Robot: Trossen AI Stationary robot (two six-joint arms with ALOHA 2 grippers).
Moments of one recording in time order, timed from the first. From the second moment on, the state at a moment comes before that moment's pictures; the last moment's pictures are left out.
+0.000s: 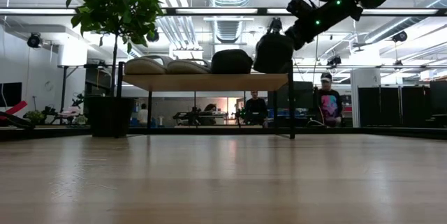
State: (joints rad) left arm -0.34 1.21 0.84 0.38 -0.64 0.28; right arm -0.63 1.24 0.83 0.17 0.18 -0.52
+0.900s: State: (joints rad) left arm -0.33 1.21 0.84 0.40 -0.64 0.30; right arm -0.51 1.26 0.83 0.12 0.37 -0.79
